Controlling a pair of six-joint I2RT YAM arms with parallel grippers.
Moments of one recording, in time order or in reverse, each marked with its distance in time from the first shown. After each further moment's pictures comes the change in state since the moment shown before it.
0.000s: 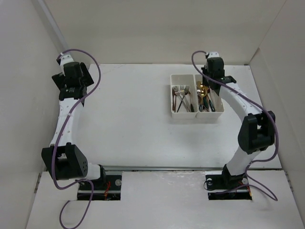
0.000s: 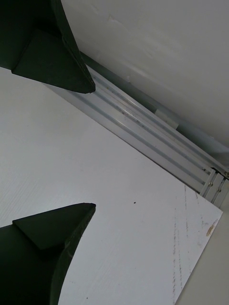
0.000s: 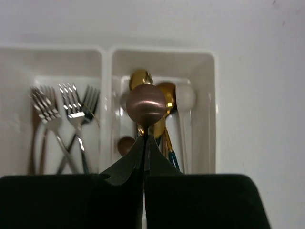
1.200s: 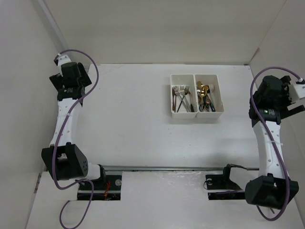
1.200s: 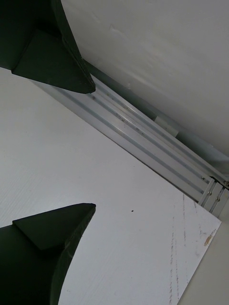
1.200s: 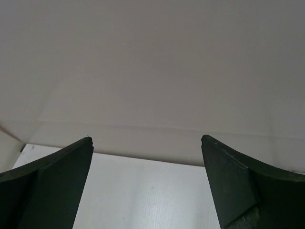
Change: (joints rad) left arm 0.033 0.000 -0.002 0.001 -0.001 0.010; right arm -0.425 -0.639 -0.422 0.106 0.901 0.351
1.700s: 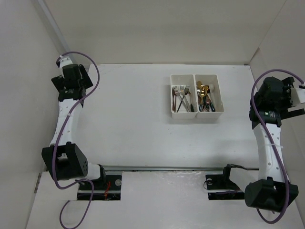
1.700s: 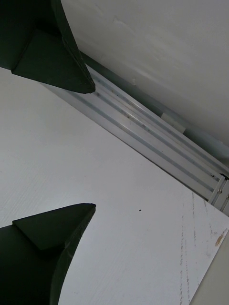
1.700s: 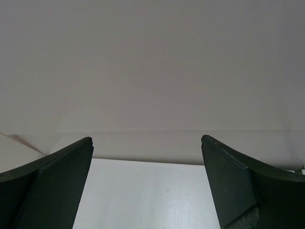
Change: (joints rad) left arm 0.000 -0.001 -0.029 0.005 0.019 -0.003; right arm 0.000 -0.036 -0.018 0.008 0.047 0.104
